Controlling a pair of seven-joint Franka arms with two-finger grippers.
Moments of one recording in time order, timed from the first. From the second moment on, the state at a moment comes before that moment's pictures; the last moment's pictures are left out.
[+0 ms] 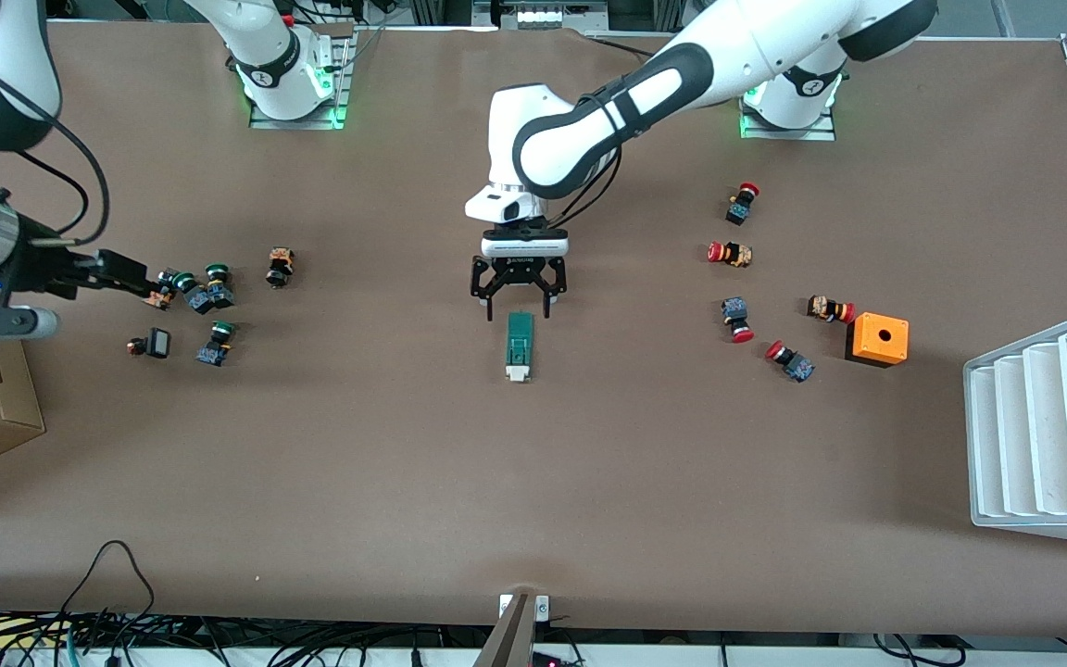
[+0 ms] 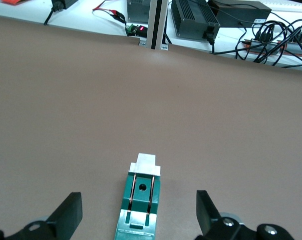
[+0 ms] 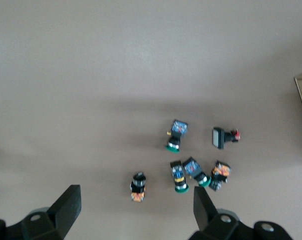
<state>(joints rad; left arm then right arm) -0.30 0.83 -0.76 -1.71 1.76 2.15 -2.19 0.03 0.24 0.00 -1.52 0.01 1.69 -0.02</state>
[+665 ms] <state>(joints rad) -0.37 1.01 -0.76 -1.71 2.04 1.94 -2.31 0.15 0.67 0.00 -1.16 0.17 1.84 0.34</state>
